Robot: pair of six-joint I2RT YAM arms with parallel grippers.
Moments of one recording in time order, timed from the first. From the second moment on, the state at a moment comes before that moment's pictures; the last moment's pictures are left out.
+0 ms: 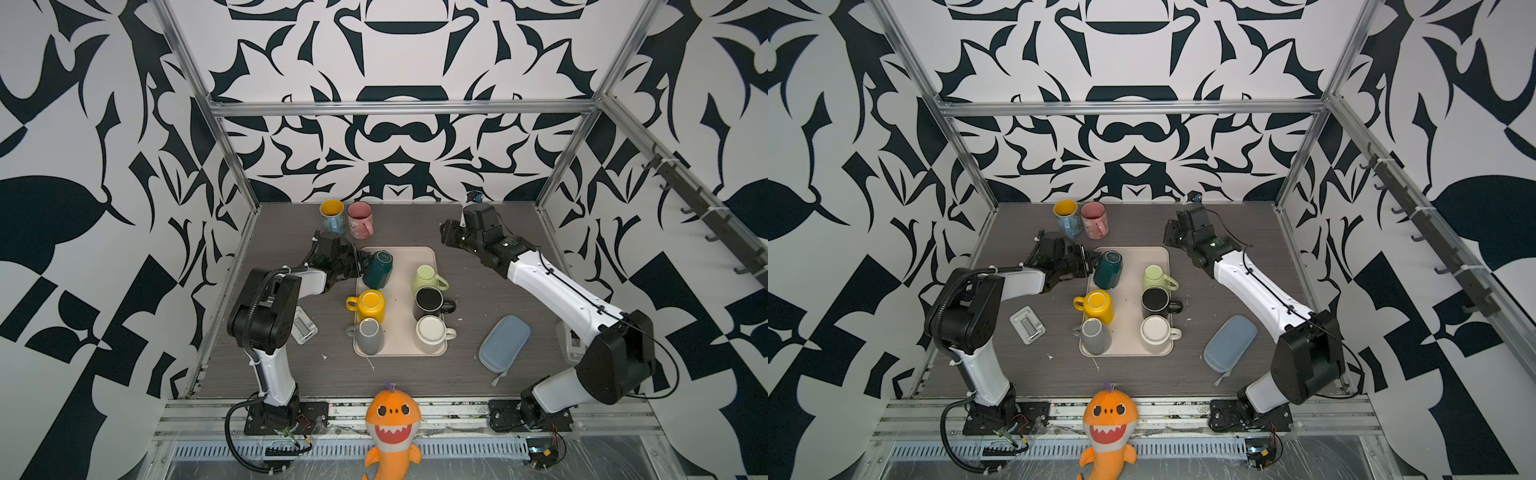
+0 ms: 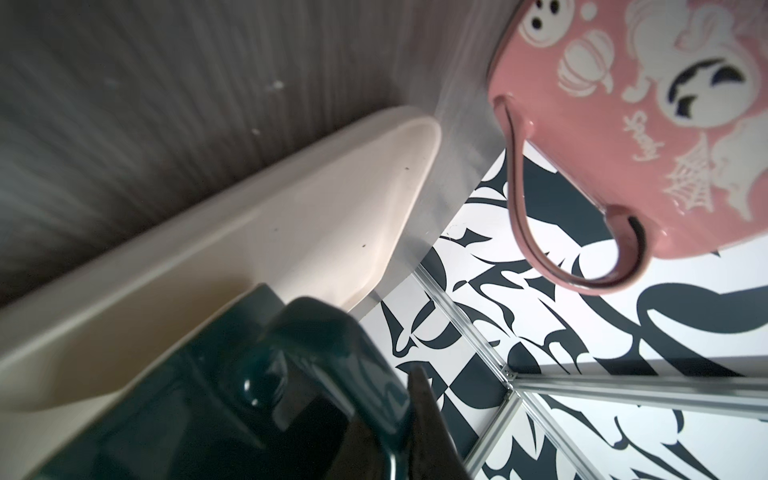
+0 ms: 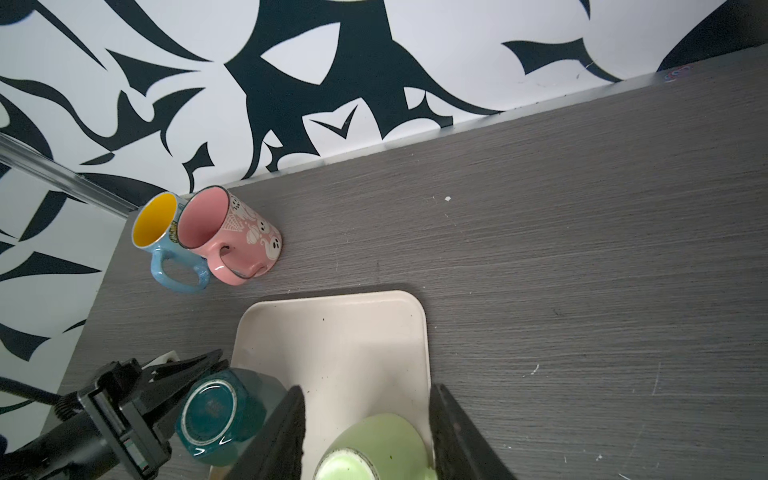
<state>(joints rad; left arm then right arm) -0.30 1.84 0.95 0.36 0.47 -1.97 0.46 1.49 1.30 -0.39 0.13 0.54</state>
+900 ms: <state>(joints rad) -0.30 1.82 1.07 0.29 0.46 -1.72 0.46 1.38 1.22 -0.44 0.15 0.54</state>
